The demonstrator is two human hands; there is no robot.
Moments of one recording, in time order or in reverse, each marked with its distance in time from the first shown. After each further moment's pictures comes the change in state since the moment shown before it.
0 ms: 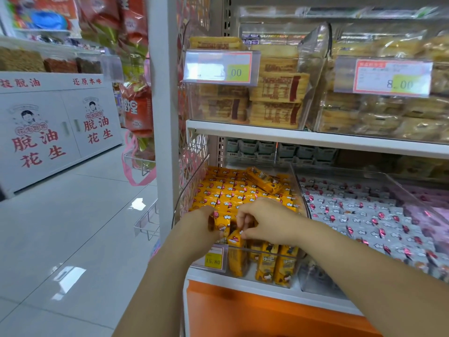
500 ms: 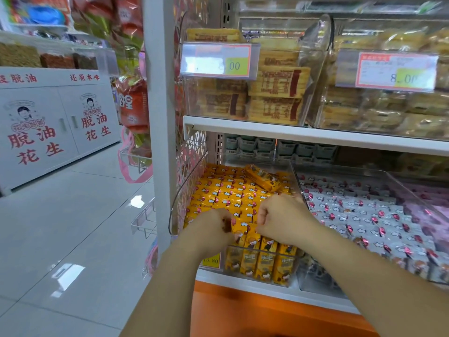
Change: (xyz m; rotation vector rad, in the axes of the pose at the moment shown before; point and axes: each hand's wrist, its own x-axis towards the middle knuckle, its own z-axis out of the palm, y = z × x) left_hand 0.007 0.015 0.010 -0.059 -0.165 0.012; right_hand -0.014 0.003 0.000 -0.127 0.141 0.343
